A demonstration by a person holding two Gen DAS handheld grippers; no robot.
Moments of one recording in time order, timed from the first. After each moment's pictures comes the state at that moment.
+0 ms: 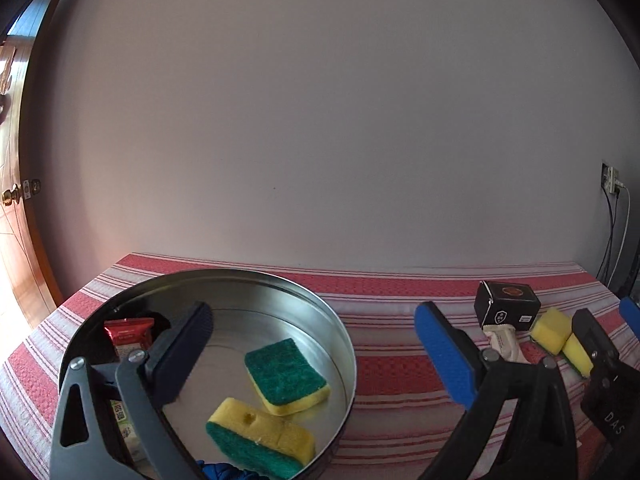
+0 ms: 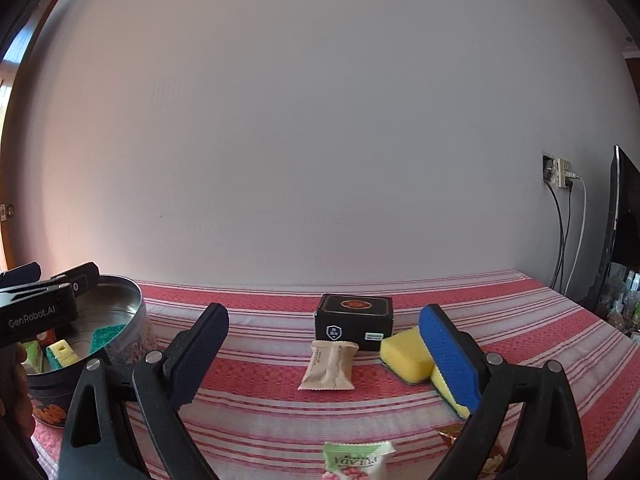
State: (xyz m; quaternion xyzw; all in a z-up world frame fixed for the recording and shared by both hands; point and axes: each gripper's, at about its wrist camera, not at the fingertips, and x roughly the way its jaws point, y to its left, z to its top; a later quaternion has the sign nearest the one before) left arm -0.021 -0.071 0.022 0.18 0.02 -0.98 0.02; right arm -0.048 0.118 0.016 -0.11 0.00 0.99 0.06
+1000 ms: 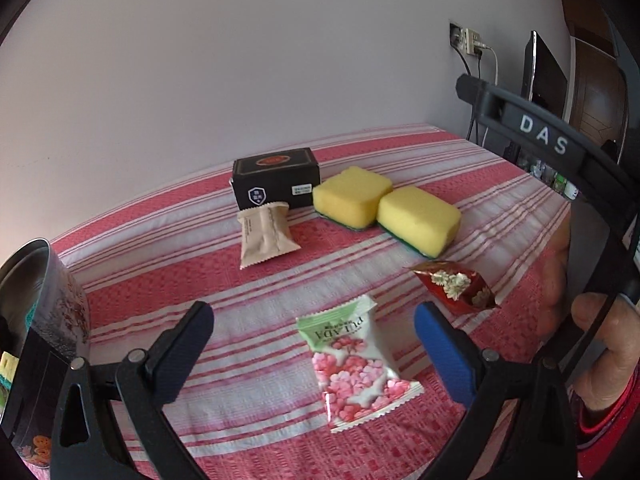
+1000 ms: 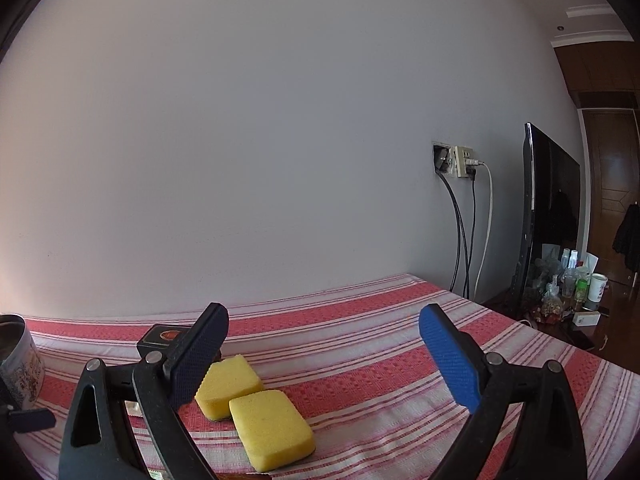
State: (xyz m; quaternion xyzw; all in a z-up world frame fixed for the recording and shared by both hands) left arm -0.010 0.116 -0.030 0.34 -0.10 -0.91 -0.22; right arm -0.041 0.263 0.023 -0.08 0.04 0.98 0.20
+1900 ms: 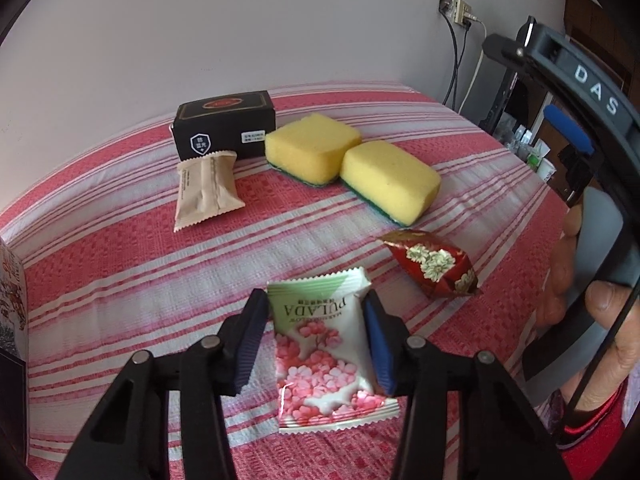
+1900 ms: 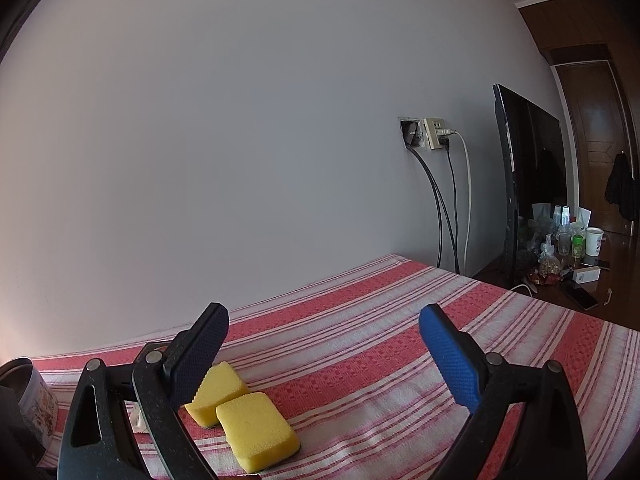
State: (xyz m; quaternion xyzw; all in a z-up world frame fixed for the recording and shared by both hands) left arm -0.027 0.123 -0.046 0.42 -0.06 -0.86 -0.28; right arm -0.035 0.297 0.018 -0.09 0.12 0.97 0.22
